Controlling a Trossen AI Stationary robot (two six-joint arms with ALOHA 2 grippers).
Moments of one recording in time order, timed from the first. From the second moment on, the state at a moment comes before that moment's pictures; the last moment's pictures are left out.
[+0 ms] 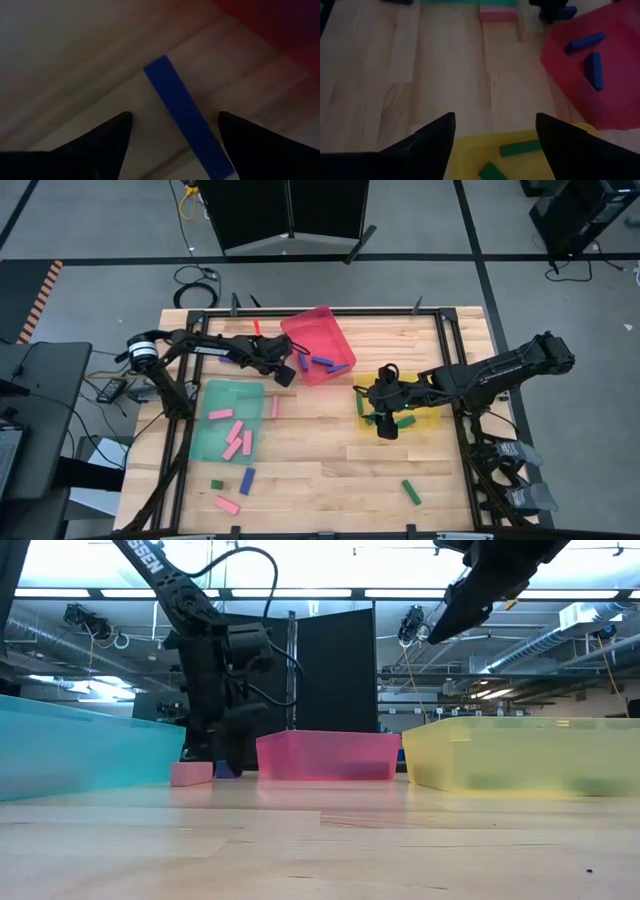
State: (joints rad) left arm 0.39 1.67 0.87 -0.46 -0.13 -0.58; right arm 0.22 1.25 0.91 -0.48 0.21 0.23
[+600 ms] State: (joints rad) left arm 0.39 1.69 0.88 -0.45 -0.13 -0.51; right arm 0.22 1.25 0.91 -0.46 0.22 0.27
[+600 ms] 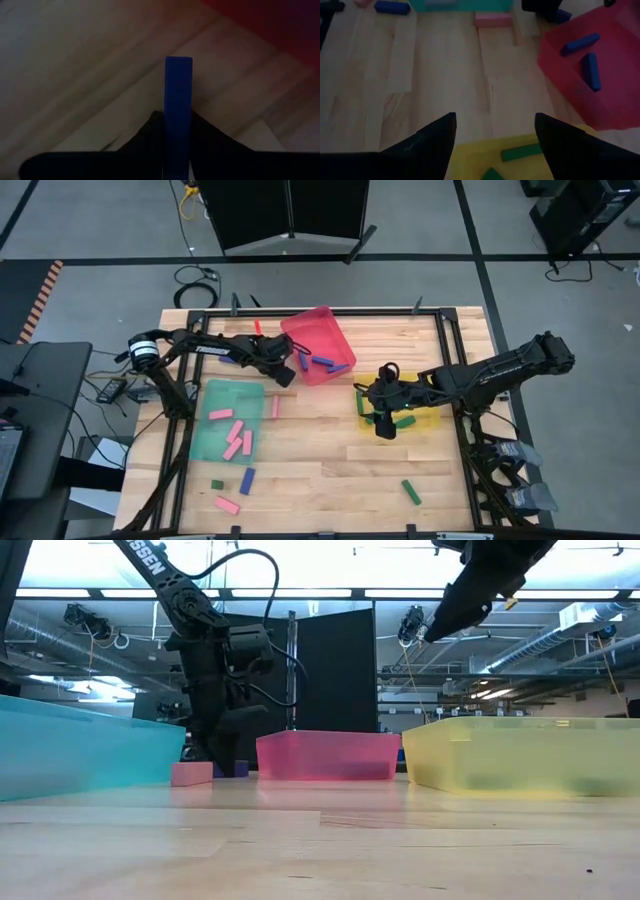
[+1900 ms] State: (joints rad) left arm 0.32 1.51 1.20 -0.44 -0.10 -0.35; right arm 0.59 1.26 0.92 -0.42 0.40 0.60
